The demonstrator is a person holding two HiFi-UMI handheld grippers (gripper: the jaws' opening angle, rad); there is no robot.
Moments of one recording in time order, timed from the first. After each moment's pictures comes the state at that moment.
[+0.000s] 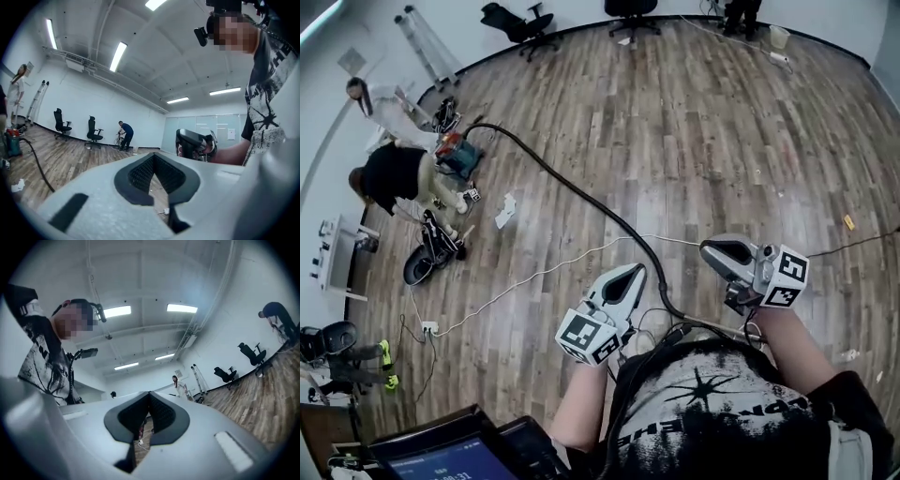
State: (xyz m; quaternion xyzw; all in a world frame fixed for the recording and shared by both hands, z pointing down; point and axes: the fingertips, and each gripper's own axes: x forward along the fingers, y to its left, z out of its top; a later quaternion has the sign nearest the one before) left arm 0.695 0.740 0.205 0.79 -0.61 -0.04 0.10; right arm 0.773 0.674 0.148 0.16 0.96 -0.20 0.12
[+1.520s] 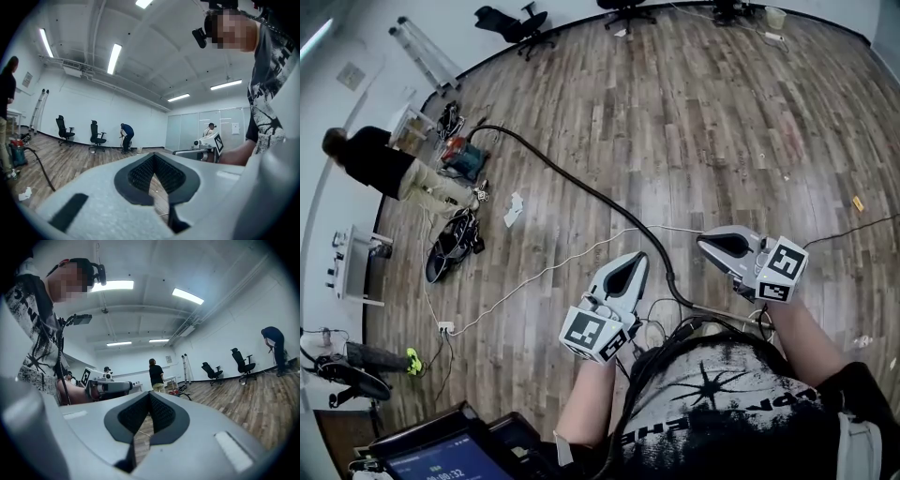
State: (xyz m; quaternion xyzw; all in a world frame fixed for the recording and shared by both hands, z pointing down) left arm 0.729 0.722 0.180 0.78 -0.63 -0.02 0.08; right arm 0.795 0.660 0.195 0.10 0.99 -0.11 -0.01
